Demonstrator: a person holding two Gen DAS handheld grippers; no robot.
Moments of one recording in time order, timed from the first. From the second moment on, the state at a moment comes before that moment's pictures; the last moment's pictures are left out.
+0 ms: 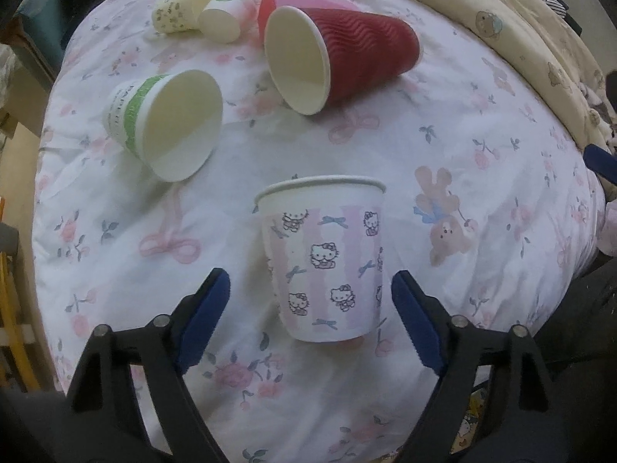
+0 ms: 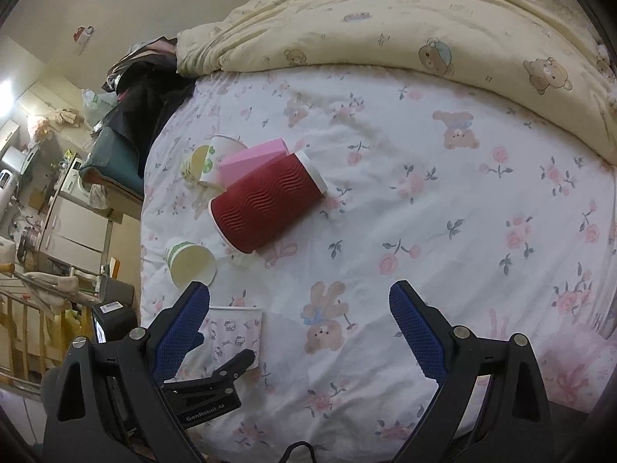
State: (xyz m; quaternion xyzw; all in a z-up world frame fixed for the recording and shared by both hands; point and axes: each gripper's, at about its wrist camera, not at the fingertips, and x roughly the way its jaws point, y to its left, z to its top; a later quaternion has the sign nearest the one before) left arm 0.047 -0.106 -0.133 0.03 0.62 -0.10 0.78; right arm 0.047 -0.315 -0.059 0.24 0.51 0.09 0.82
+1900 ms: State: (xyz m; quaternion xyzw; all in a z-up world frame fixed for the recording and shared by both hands) left arm 0.005 -0.055 -0.020 -0.05 0.50 -0.16 0.85; right arm 0.062 -0.235 -0.089 0.21 0.58 0.21 0.76
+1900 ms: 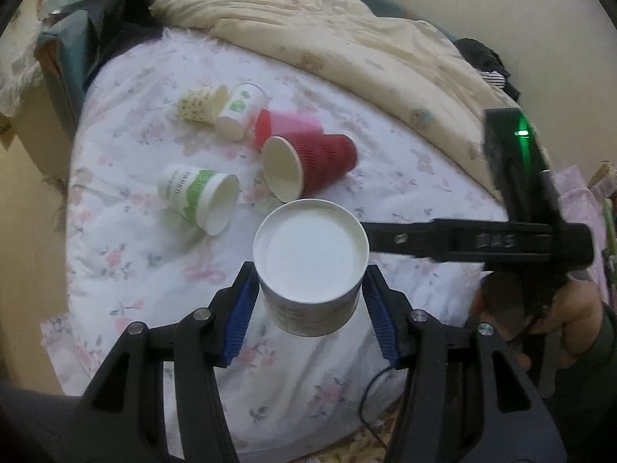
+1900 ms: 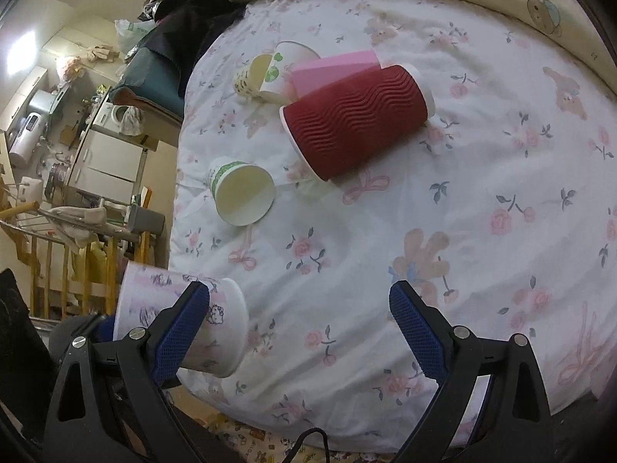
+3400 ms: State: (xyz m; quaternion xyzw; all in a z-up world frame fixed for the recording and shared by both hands) left arm 0.074 -0.102 -0.133 -0.02 0.54 -0.02 0.84; right arm 0.050 -0.312 -0.042 0.28 0.48 0.15 0.82
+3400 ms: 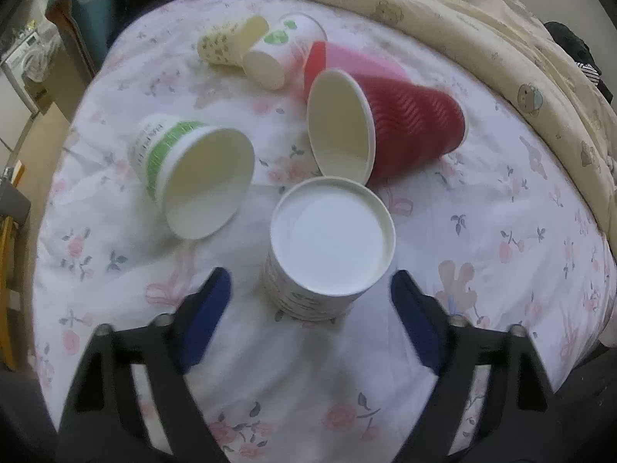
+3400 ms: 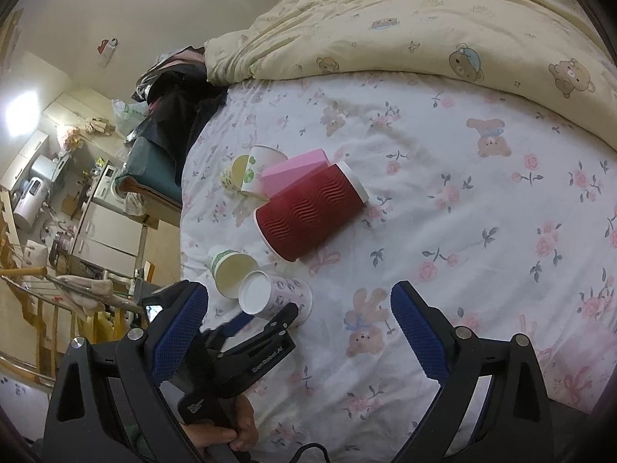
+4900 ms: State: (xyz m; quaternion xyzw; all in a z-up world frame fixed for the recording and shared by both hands) left arm -0.065 0.009 -0.009 -0.02 0.38 0.04 0.92; right arm -0.056 -0.223 -0.031 0.06 0.39 0.10 0.91
